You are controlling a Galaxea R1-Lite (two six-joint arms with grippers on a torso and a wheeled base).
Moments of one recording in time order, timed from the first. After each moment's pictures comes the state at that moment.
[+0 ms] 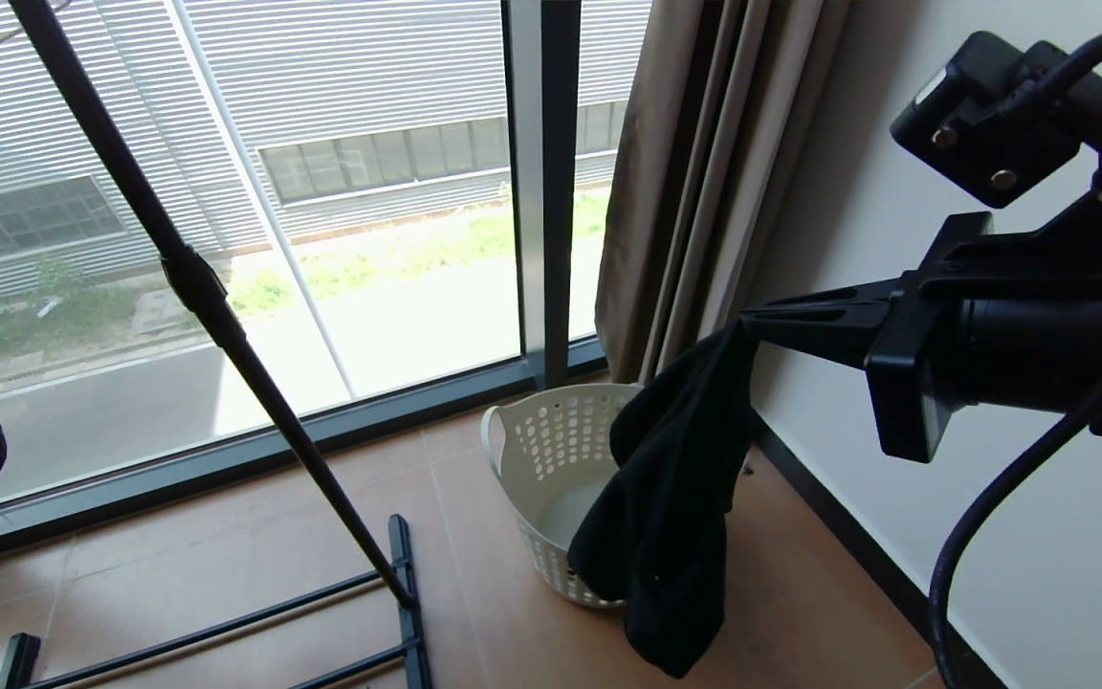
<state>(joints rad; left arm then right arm) -0.01 0.00 0.00 -0.01 0.10 -0.03 0.80 1.41 -1.22 0.17 -0.14 -0.25</state>
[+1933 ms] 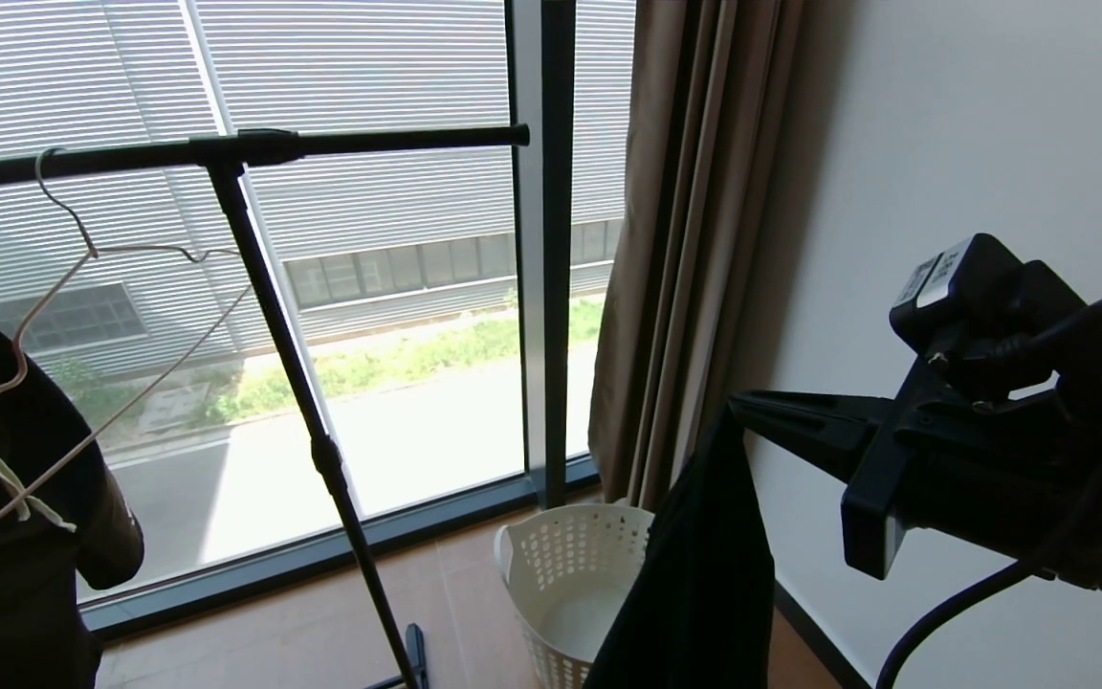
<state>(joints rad) -0.01 0.00 0.00 -0.01 0.10 -0.03 0.79 1.36 -0.77 -0.34 -0.10 -0.25</state>
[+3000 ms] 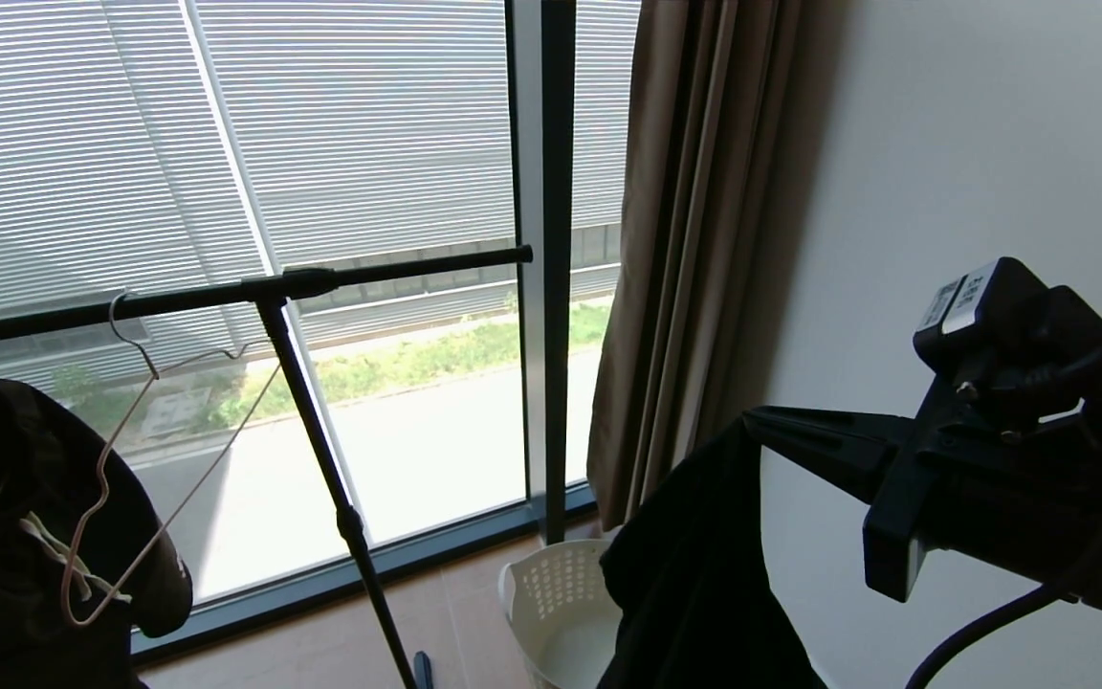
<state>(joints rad) -0.01 0.00 0.00 -0.01 0.10 -0.03 0.79 1.33 -0.73 -0.34 -0.10 -0.25</state>
